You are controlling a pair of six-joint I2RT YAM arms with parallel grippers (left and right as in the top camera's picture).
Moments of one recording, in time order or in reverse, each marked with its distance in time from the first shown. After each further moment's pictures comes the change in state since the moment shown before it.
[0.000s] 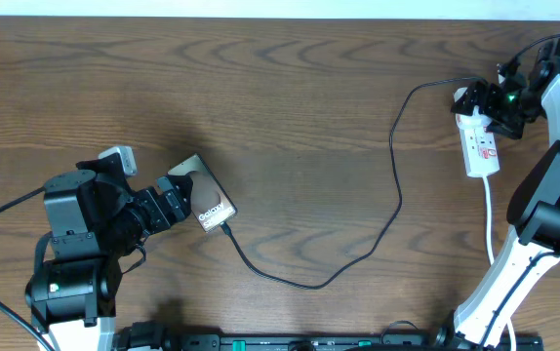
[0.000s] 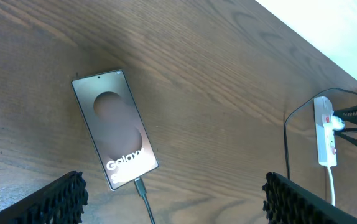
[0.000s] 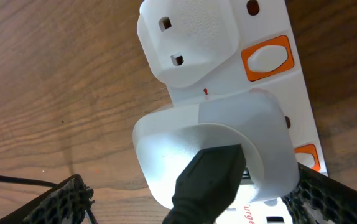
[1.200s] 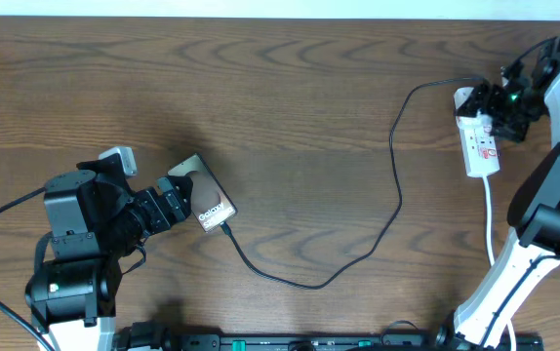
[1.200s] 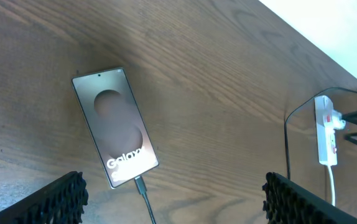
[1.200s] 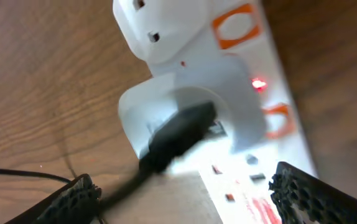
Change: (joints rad) left arm 0.000 0.000 0.000 -0.006 0.000 0.000; right arm -0.006 -0.043 0.025 -0.093 0.082 0.071
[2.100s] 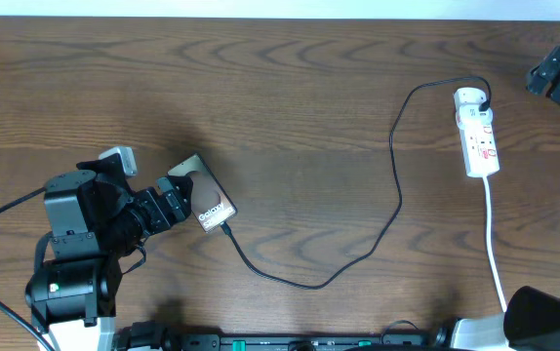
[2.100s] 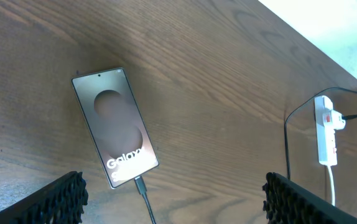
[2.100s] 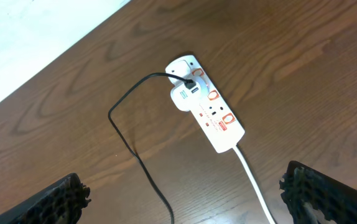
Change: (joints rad) left arm 0.000 0.000 0.000 0.000 0.000 0.000; right arm 0.000 -0.610 0.042 -0.171 0.167 0.181
